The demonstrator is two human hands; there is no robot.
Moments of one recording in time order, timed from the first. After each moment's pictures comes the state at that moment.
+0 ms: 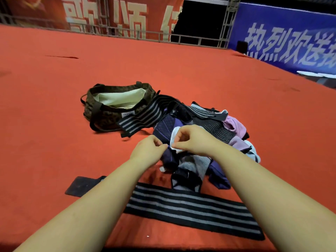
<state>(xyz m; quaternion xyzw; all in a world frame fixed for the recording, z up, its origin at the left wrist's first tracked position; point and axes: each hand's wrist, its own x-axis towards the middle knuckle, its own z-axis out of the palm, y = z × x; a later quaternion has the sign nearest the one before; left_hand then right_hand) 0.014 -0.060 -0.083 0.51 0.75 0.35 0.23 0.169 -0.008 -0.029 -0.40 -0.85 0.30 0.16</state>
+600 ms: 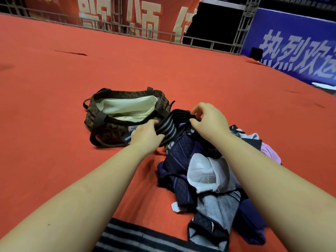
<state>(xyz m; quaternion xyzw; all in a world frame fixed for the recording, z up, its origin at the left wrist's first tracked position) -0.072 0.056 -0.073 0.52 0.79 0.30 0.12 0.098 0.121 -0.009 -0.49 -0.83 0.06 0.26</state>
